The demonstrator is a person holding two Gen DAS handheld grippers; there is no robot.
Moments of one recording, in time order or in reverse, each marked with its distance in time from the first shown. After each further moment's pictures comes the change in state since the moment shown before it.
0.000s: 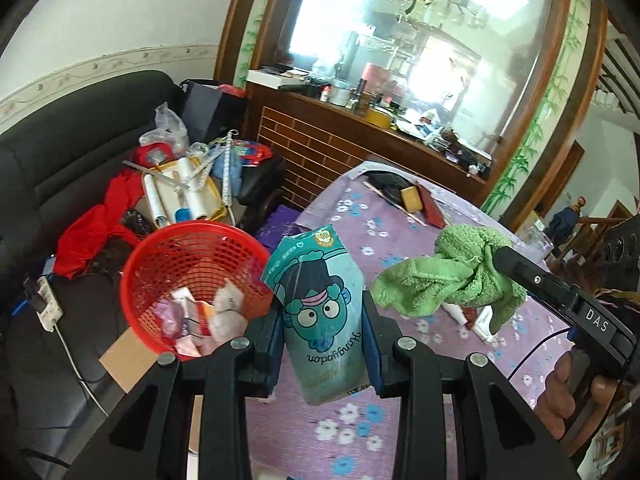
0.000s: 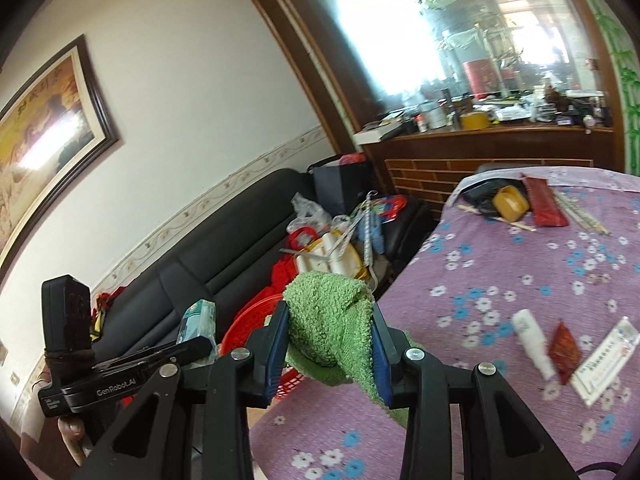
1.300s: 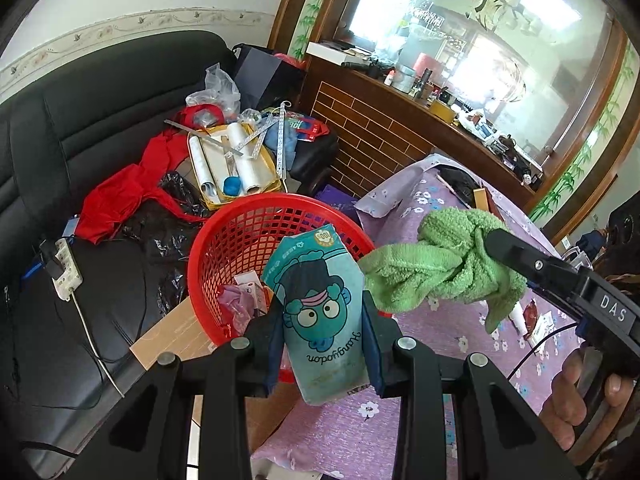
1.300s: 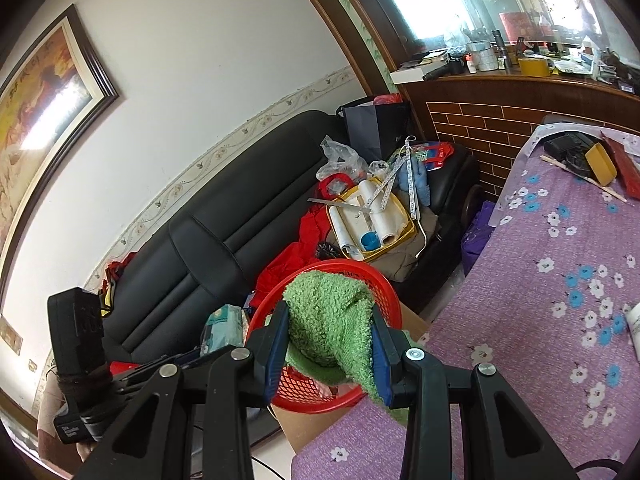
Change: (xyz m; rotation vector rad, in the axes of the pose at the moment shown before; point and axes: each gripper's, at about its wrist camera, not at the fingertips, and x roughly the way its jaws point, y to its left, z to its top) left arm 0.041 0.100 -0.002 -0.123 0.076 0.083; right arm 0.142 0.056 -0.006 0.000 0.187 0.072
